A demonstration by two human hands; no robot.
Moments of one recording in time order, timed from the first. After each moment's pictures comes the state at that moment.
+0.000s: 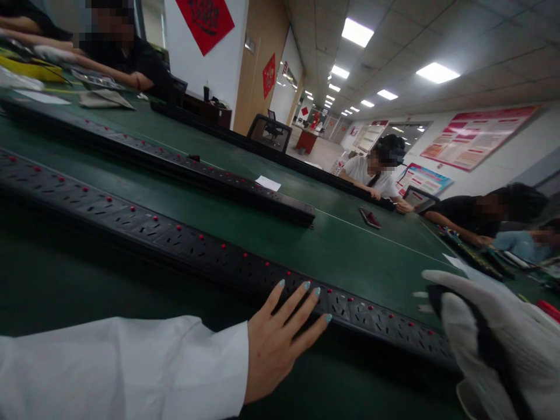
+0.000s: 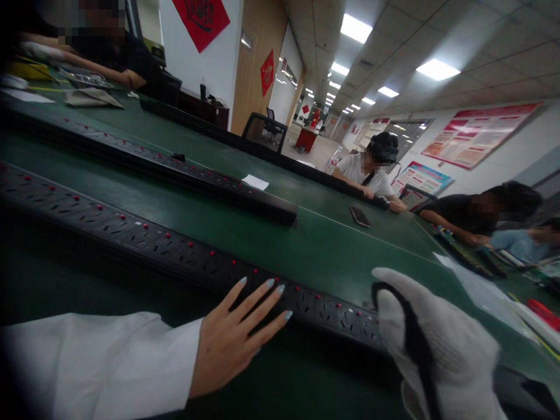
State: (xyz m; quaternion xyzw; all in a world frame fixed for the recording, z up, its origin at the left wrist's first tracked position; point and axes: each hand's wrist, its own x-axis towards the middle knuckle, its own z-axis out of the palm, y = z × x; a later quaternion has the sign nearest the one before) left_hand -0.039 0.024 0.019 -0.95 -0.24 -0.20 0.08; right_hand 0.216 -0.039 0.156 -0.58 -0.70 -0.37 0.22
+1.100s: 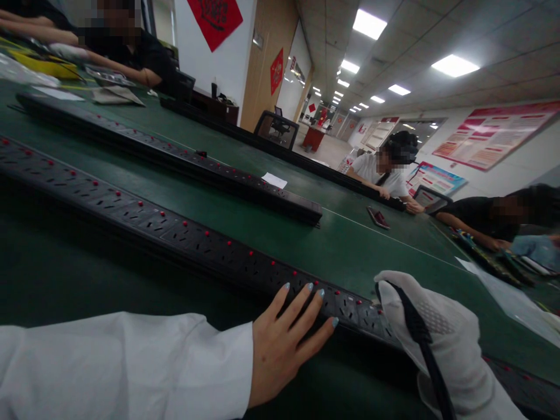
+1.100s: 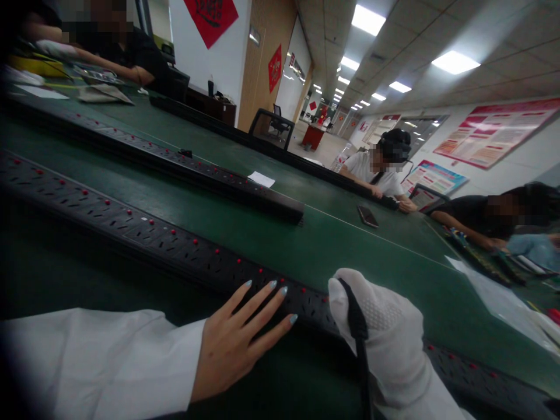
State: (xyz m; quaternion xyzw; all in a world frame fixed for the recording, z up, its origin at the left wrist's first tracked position) left_hand -0.038 0.019 0.022 -0.94 -0.26 -0.20 0.09; right_hand 0.184 0.002 0.117 -0.55 -0.75 -0.30 0.20
